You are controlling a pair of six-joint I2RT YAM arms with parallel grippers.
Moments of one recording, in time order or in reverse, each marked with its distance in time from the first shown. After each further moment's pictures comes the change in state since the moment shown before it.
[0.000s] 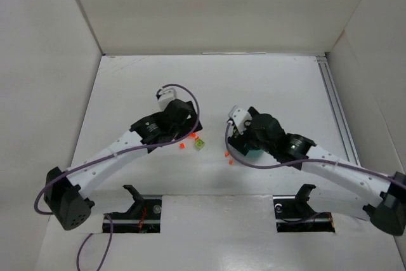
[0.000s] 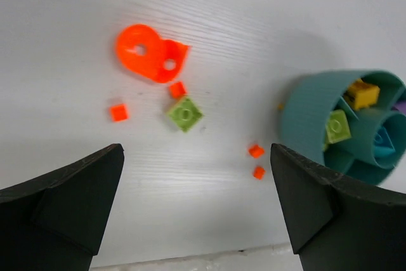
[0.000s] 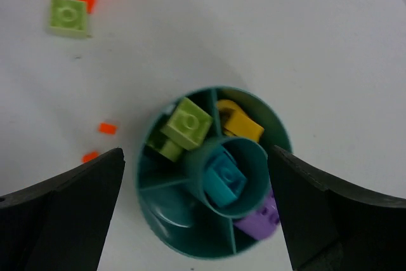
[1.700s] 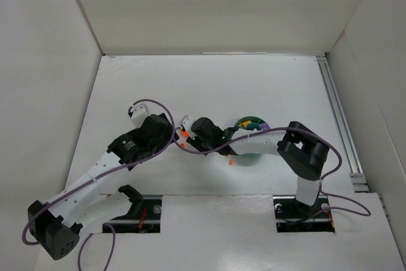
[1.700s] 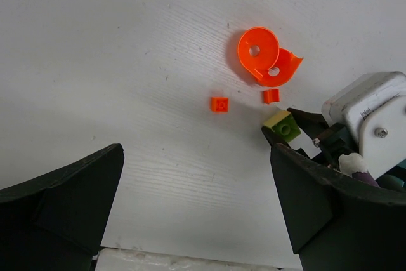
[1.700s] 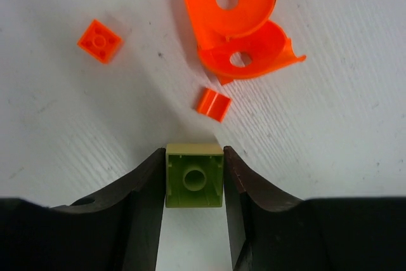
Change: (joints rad) left arm 0.166 -0.351 -0.268 -0.154 -0.082 -0.095; right arm 0.206 0.893 0.351 0.253 -0.080 0.171
